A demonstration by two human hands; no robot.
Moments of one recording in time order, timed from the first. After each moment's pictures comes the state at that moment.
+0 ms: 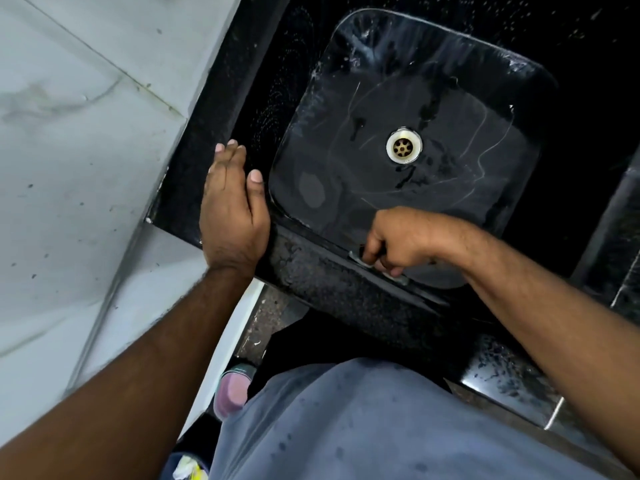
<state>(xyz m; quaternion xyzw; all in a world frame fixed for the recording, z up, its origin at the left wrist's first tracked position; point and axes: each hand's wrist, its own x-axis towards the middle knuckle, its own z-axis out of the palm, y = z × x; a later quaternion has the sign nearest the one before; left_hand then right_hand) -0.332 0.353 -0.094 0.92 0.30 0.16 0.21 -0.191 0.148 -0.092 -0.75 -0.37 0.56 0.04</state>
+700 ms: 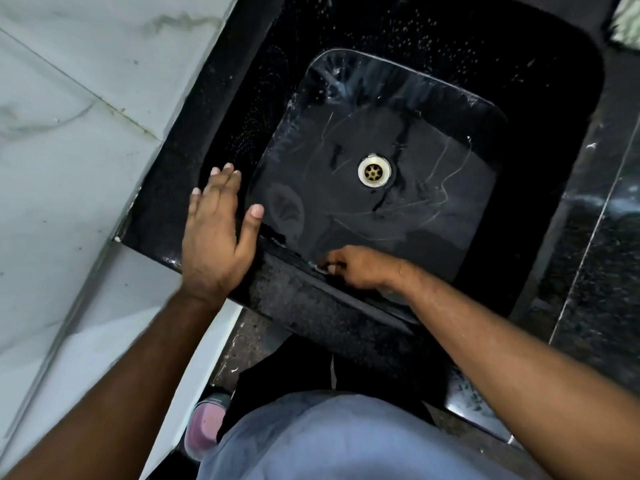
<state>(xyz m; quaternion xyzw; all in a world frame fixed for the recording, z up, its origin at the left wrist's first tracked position) -0.333 0.340 -0.081 0.95 0.23 0.06 0.21 -0.213 0.142 -0.122 -0.76 -0.35 0.54 0.12</state>
